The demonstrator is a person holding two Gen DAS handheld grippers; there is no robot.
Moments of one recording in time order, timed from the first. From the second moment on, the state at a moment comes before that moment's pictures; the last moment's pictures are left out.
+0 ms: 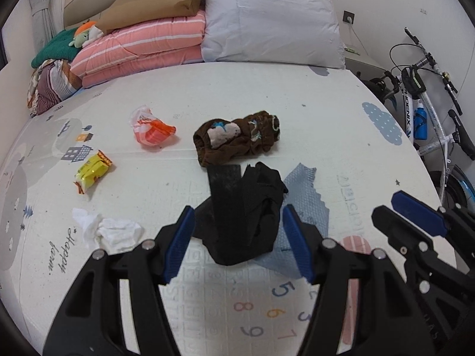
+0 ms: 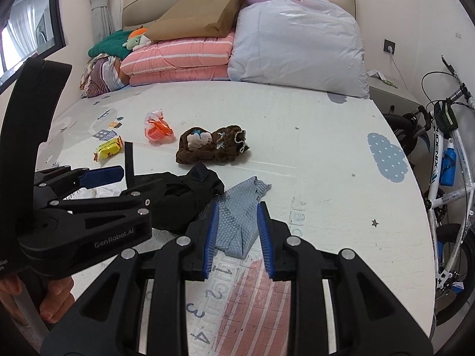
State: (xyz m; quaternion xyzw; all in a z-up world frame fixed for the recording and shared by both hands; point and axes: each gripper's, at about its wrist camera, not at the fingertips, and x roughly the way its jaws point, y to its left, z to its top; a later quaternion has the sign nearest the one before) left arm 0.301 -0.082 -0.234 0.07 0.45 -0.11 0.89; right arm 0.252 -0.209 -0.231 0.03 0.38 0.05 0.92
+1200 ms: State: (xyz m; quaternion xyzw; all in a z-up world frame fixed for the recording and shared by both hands) left arm 0.307 -0.051 -0.242 0.09 0.42 -0.06 0.90; right arm 0.292 -0.174 -0.312 0.01 0.43 0.05 0.90
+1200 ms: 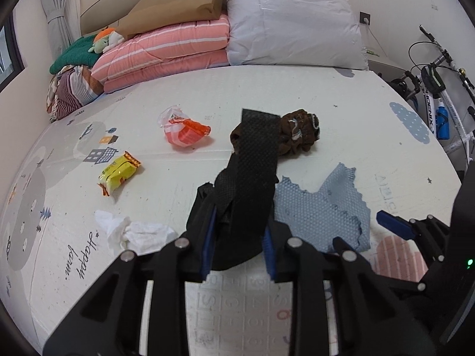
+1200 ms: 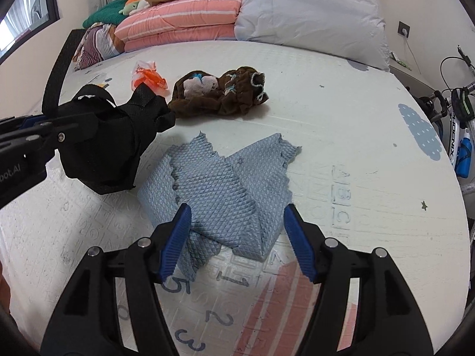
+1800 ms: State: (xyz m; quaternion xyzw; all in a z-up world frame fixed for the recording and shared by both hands) left arm 0.307 -0.054 -0.246 0.09 0.42 -0.06 0.90; right arm 0.286 -0.177 -0.300 0.00 0.42 0.06 0.90
